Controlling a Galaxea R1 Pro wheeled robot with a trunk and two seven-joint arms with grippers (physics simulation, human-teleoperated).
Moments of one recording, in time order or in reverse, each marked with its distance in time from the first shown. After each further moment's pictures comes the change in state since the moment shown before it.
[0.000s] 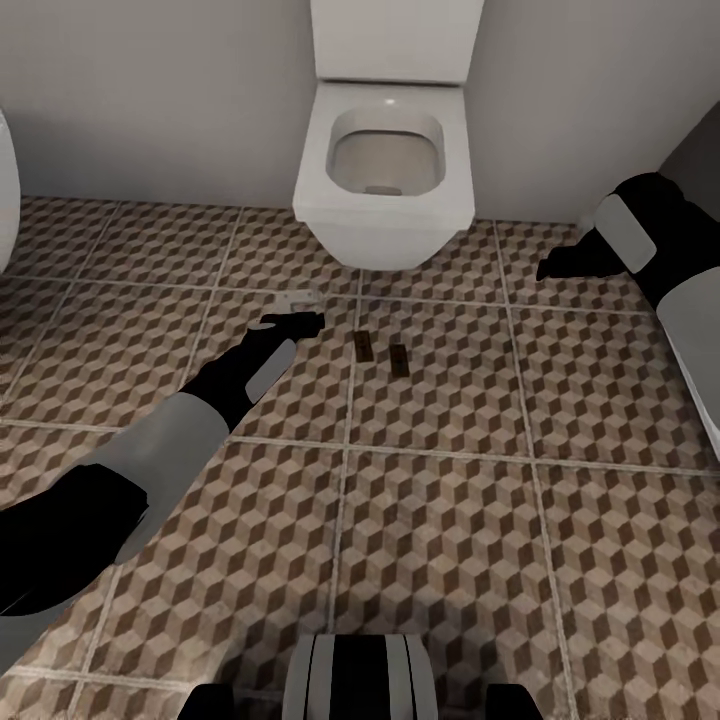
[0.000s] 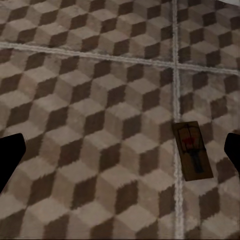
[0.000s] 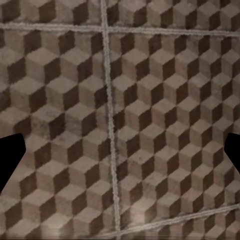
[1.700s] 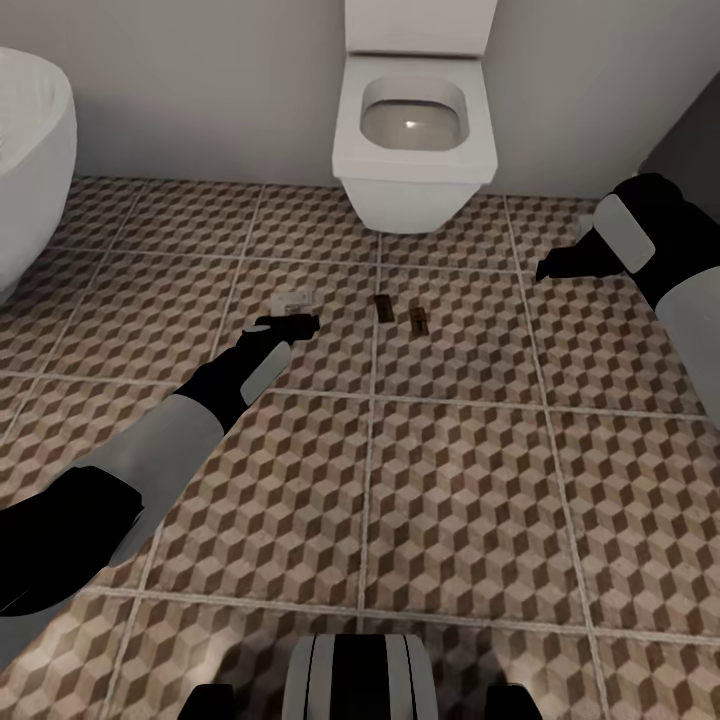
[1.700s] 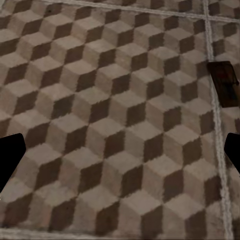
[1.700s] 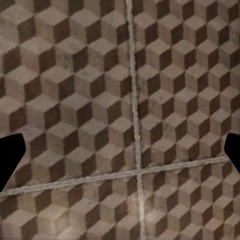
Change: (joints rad) left arm 0.008 0.019 -0.004 -0.004 0.000 -0.001 -0.001; right arm 0.000 0.002 0.000 0.002 0.000 0.000 0.000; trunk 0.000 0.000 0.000
